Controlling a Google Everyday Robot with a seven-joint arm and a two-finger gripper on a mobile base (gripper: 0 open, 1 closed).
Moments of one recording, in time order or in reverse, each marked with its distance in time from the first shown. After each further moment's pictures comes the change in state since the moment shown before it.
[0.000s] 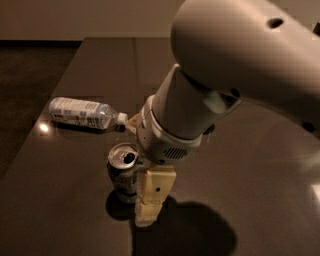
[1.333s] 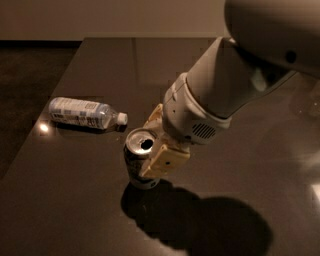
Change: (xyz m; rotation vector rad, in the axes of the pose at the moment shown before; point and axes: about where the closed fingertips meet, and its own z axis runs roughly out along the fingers) arm 0.013 -0.012 -0.038 0.008 -0.100 0.117
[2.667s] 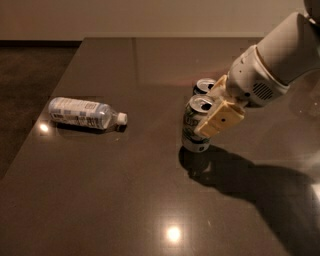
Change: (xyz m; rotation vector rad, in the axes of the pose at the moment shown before) arm 0.102 -0.082 -0.063 0.130 0.004 0.262
